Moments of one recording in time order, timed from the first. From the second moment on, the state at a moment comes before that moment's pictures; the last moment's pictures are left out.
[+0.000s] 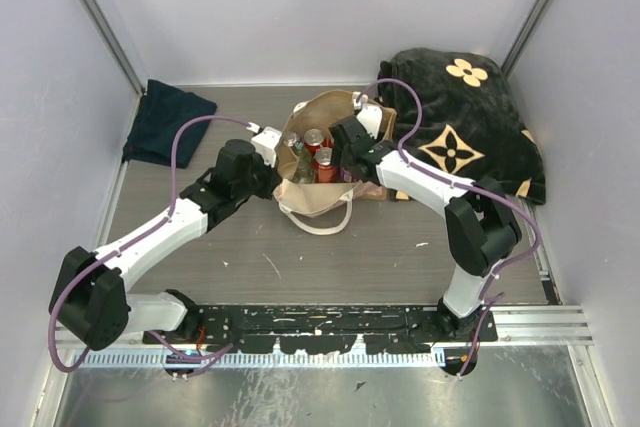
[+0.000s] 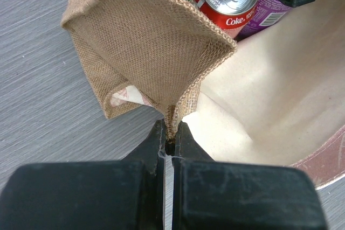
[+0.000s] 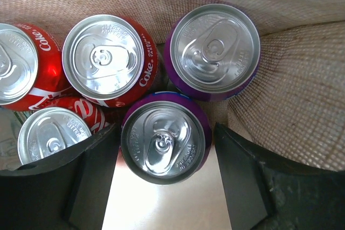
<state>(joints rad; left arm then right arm) -0.58 1.28 0.84 -0.11 0.01 -0.07 0.62 1.74 1.28 -0.37 0.51 0.63</state>
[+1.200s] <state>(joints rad) -0.58 1.30 0.86 -0.11 0.01 -0.02 0.62 1.53 1.35 -0.45 0.47 0.49</state>
